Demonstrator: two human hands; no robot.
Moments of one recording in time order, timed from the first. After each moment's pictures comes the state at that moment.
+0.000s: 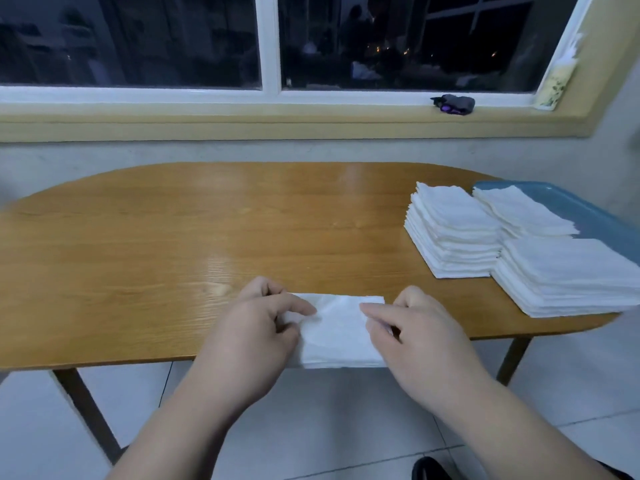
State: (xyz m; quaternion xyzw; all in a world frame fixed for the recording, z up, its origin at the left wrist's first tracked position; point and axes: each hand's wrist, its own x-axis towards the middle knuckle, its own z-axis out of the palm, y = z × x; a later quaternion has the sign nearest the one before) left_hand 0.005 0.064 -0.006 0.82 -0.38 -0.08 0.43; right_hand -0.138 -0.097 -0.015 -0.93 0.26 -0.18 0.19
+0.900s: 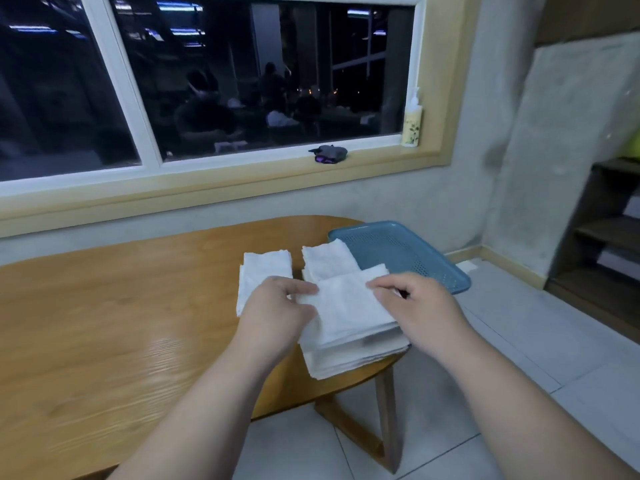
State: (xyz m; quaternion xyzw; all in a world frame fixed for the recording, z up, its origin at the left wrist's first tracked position) left_hand -0.141 -0.208 0.076 0.79 -0.36 -0.14 0.48; right_hand -0.305 -0.338 0.059 -0.81 0.33 -0.32 0.36
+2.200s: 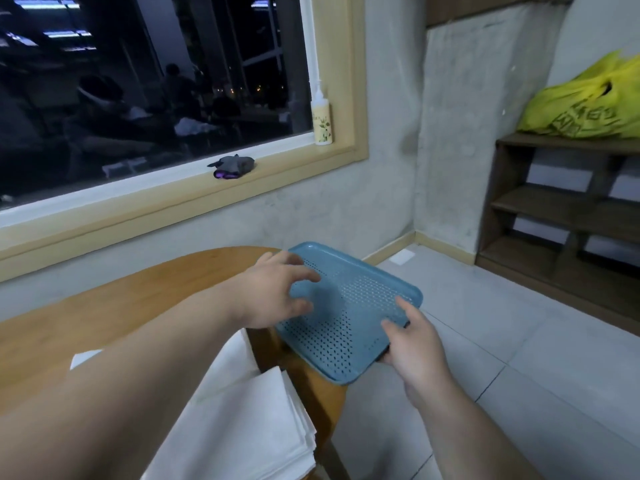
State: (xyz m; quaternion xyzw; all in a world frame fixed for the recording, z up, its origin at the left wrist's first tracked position) left_hand -0.134 -0.456 0.101 0.69 -0.72 -0.05 0.02; right_hand -0.344 -0.497 -0.025 -0.42 0.48 -0.46 0.62
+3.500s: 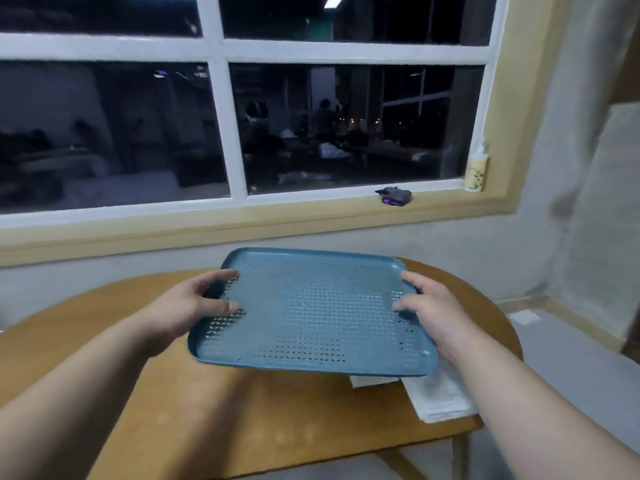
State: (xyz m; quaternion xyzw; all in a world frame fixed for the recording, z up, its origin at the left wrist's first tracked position) left_hand 0.081 -0.014 0.171 0.77 -0.35 -0.25 0.48; right_hand -0.179 -0.273 0.140 -0.66 0.33 -0.28 0.61
